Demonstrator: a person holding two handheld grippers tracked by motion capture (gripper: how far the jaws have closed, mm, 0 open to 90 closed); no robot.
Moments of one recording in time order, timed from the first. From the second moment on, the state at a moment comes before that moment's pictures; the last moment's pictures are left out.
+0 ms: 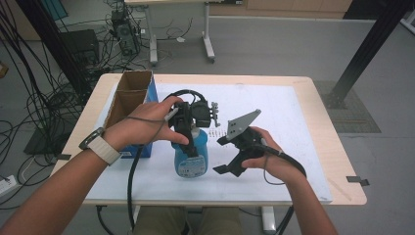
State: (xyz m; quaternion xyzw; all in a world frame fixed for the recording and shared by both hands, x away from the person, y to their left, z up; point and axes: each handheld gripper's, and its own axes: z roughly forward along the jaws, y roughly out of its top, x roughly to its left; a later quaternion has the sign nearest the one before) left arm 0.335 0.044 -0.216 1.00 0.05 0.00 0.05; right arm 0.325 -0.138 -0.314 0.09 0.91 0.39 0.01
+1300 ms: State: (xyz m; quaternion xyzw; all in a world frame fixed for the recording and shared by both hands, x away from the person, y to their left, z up) left arm 0.360 0.055 -0.117 0.93 0.34 0.09 0.05; right arm 0.354 -0.236 -0.272 0.18 0.94 0.27 0.06
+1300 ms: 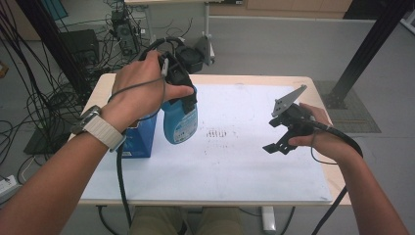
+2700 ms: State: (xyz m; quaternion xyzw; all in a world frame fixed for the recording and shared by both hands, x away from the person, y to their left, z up) left arm 0.409 0.133 -0.064 0.81 0.57 0.12 0.06; right arm 0.367 -0.252 -0.272 0.19 0.94 0.26 0.06
